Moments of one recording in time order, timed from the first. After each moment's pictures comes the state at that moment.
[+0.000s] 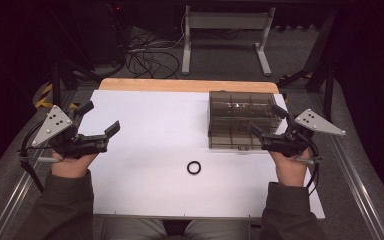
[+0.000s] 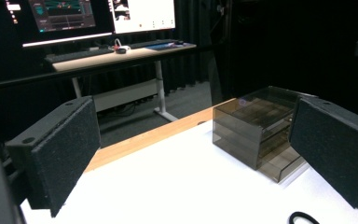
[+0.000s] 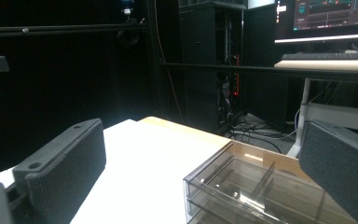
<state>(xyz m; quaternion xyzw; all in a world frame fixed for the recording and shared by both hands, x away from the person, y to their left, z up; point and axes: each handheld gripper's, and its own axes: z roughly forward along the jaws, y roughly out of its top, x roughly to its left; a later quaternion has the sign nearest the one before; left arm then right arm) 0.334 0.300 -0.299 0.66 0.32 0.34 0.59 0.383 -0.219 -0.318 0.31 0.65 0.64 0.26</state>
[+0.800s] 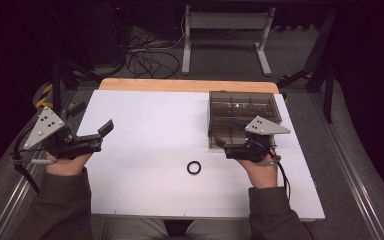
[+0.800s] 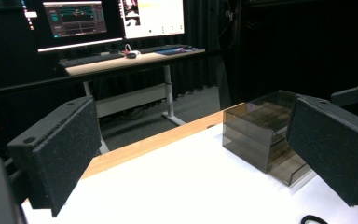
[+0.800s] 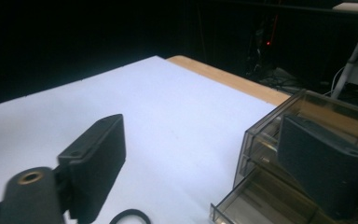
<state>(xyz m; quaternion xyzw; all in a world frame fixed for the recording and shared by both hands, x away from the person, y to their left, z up) 0.330 0.311 -0.299 0.65 0.33 0.35 0.59 0.397 -0.147 -0.357 0.28 0.75 0.56 0.22</state>
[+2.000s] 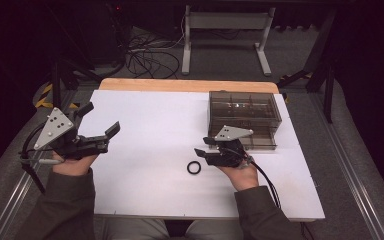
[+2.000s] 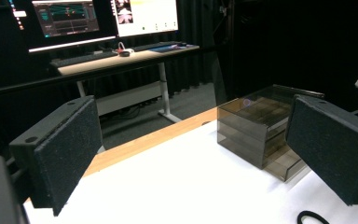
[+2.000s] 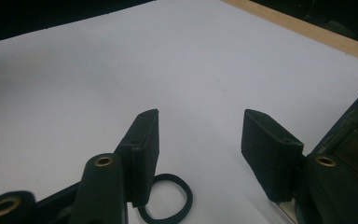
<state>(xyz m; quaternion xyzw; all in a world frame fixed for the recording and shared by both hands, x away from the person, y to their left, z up) 0.333 0.301 -0.303 0.66 0.31 0.35 0.58 0.409 -0.096 -0.399 0.25 0.82 0.49 0.15</state>
